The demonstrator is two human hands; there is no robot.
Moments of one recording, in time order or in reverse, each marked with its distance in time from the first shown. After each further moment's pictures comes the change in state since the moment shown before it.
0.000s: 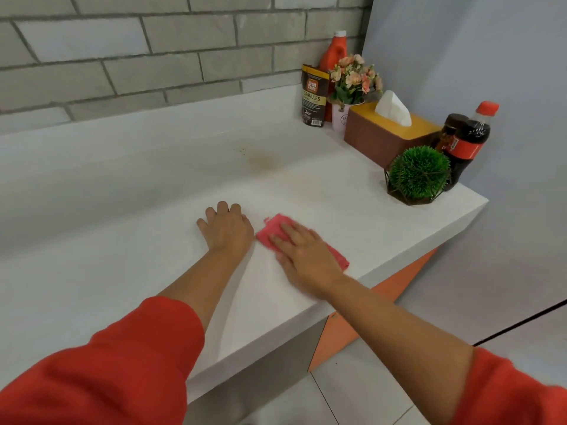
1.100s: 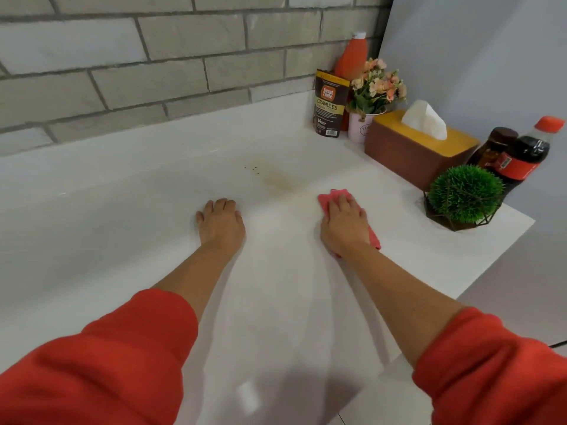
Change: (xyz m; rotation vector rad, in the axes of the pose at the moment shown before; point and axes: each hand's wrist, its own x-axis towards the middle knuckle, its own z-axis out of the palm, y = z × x) left_hand 0.126 -0.052 0.017 -0.094 -0.030 0.132; right_hand 0.139 0.053 -0.003 -0.052 0.093 0.552
